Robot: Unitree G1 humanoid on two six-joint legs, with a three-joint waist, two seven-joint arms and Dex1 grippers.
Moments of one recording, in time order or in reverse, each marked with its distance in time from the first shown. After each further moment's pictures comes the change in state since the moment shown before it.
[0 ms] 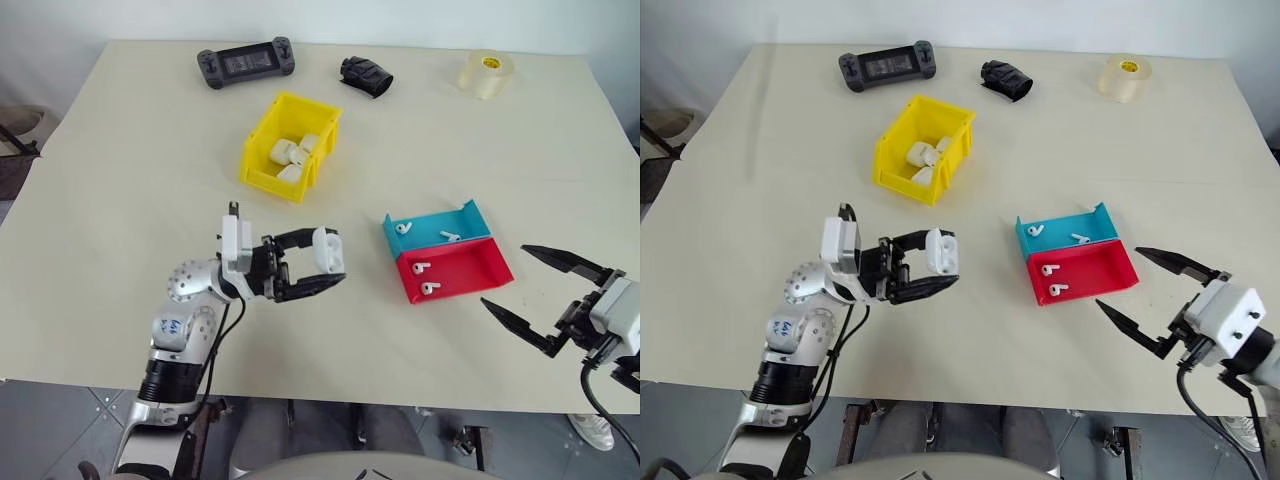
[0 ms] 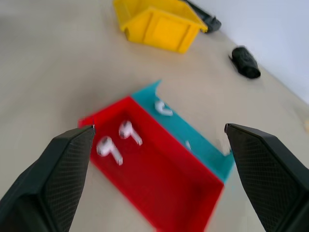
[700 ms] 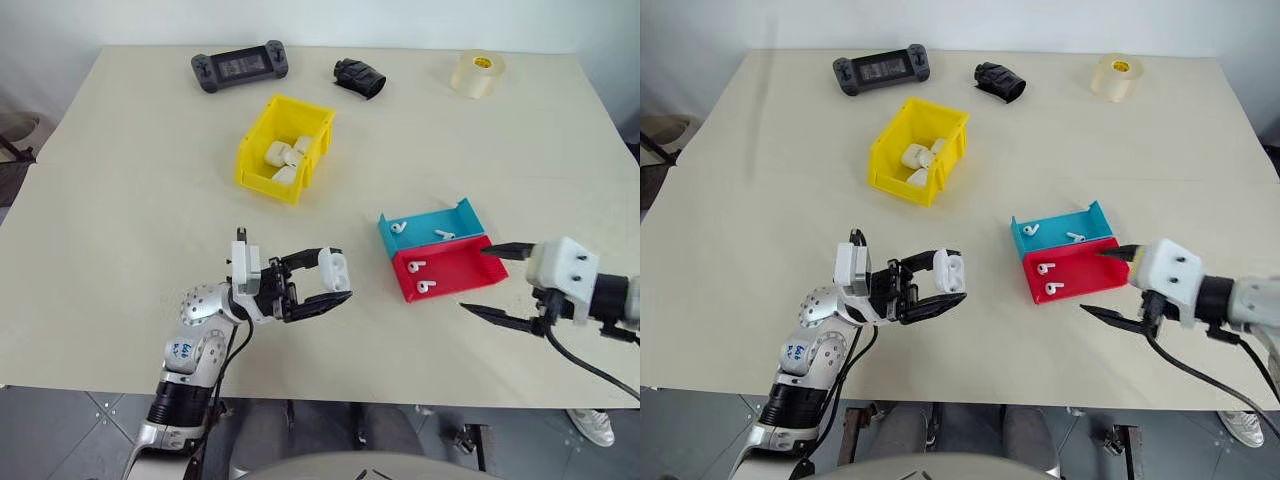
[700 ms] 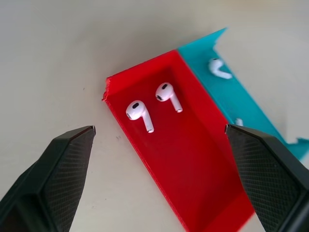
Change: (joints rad) left arm 0.088 -0.005 -0.021 -0.016 0.006 -0.047 0.036; right arm -0.352 -0.380 0.326 -0.062 -0.073 0.468 0.043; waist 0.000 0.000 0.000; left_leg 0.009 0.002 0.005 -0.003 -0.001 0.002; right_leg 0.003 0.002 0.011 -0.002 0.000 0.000
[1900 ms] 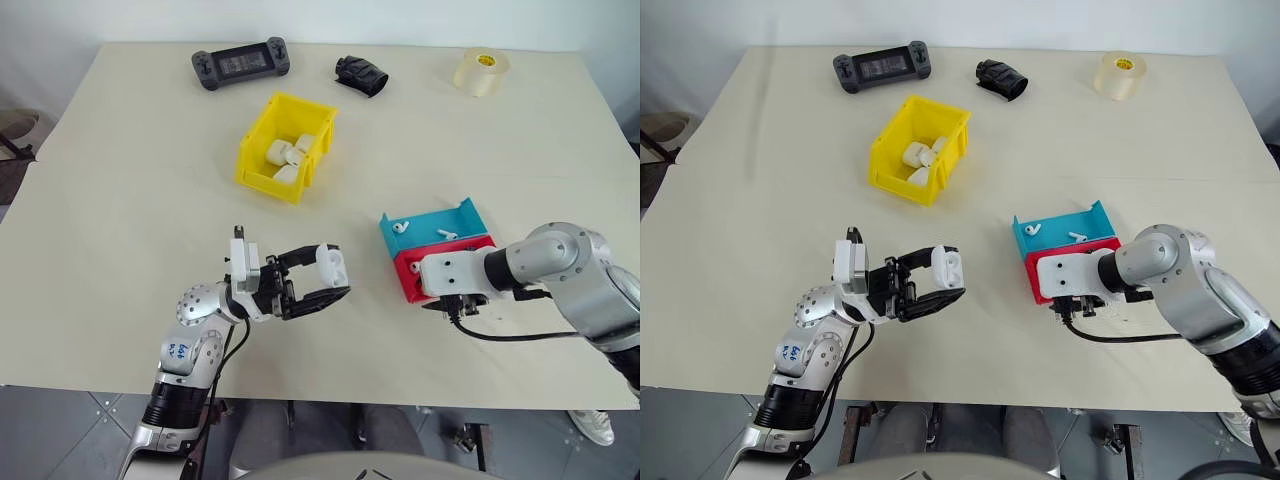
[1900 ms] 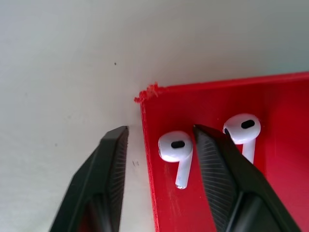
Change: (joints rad) left arm -0.002 0.008 -0.007 -0.025 0.000 0.014 0.051; right arm -0.526 0.066 0.619 0.104 -0.453 0.065 0.214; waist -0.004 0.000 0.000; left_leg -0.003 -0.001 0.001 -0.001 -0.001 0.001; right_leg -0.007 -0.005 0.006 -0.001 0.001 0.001
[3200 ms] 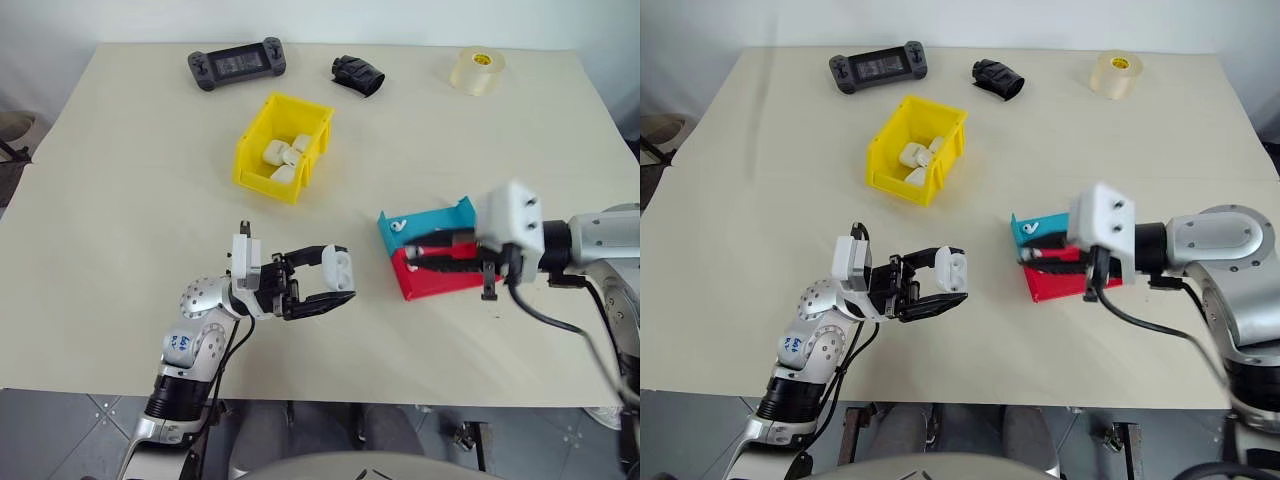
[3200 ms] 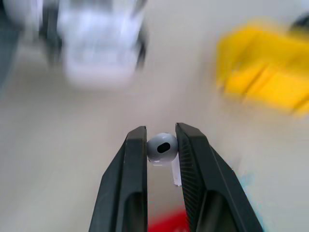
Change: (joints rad) left arm -0.069 -0.028 -0.016 0.034 -0.046 0.032 -0.096; right arm 0.075 0.370 -0.599 -0.181 0.708 0.257 -0.207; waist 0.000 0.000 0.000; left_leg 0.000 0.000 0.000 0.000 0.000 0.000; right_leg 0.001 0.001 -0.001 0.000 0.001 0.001
